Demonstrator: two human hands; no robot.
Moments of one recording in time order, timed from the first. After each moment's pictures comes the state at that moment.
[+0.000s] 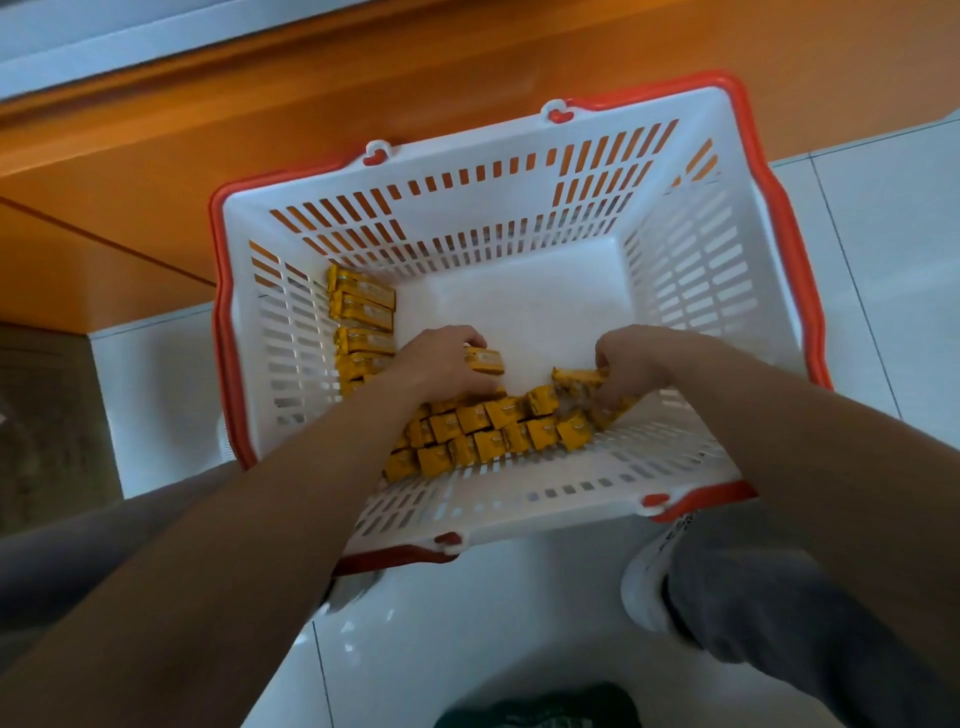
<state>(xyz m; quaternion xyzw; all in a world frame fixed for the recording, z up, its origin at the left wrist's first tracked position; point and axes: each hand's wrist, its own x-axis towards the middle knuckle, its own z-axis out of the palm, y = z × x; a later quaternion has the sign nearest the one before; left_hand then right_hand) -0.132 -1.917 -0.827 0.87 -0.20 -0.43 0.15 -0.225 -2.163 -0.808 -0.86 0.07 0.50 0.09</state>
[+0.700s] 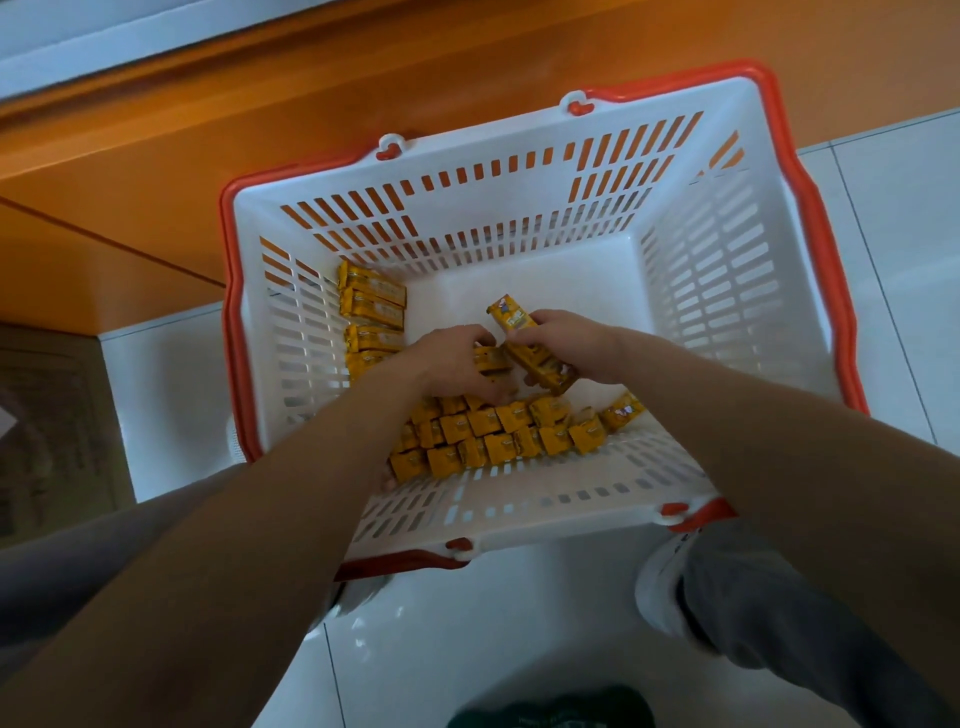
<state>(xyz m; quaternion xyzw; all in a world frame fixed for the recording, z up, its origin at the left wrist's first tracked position) -0.121 -1.920 -0.828 0.84 -0.23 -0.49 0.10 -0.194 -2.099 -0.823 -0.64 0.28 0.40 0.59</state>
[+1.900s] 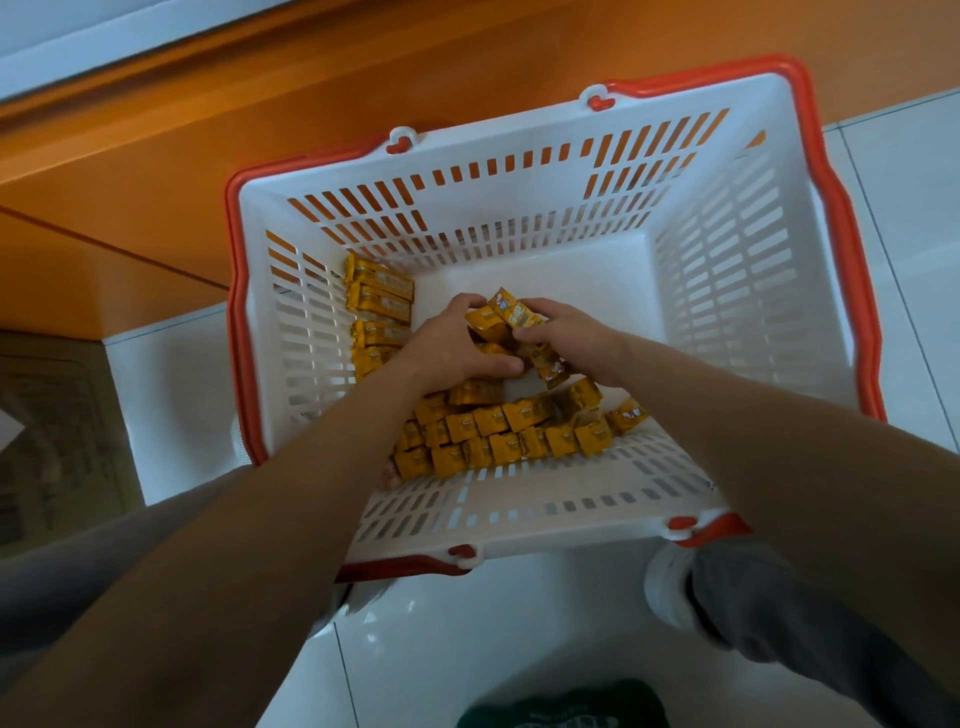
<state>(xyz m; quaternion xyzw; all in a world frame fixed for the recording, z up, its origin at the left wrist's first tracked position) -0.126 -1.915 -0.820 0.83 -0.13 -0.45 0.30 -0.202 -2.096 -0.838 -0.63 0.29 0.31 0.66</state>
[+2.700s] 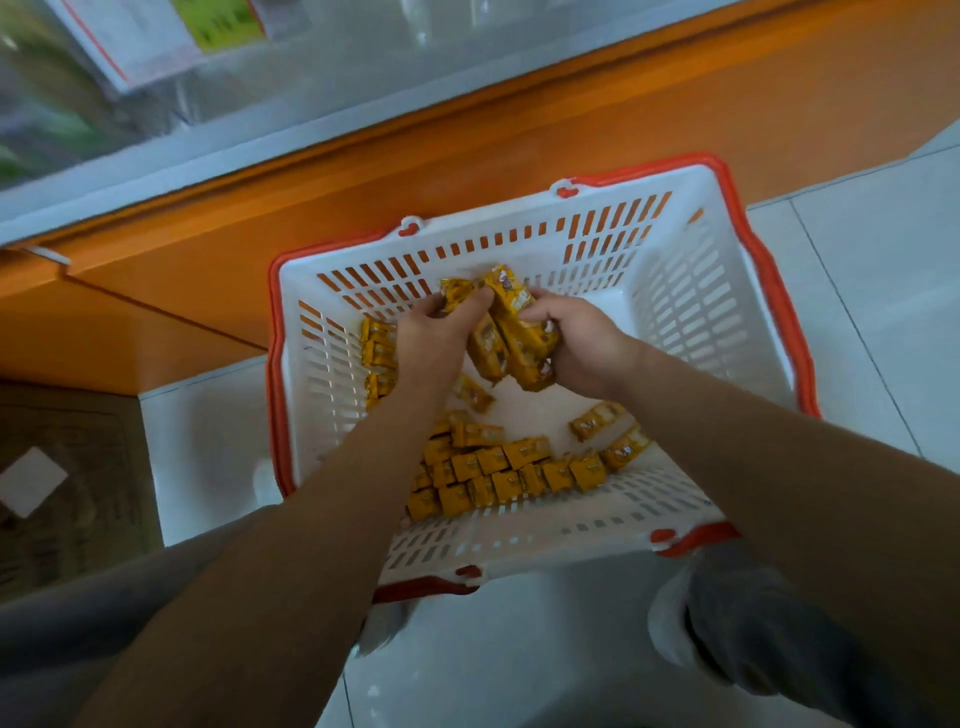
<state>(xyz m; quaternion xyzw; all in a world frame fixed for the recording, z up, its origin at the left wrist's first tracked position) -0.120 -1.949 -0.750 0.79 0.11 -0.23 0.55 -0.181 -2.101 -0.743 -0.45 0.29 0.20 0.82</state>
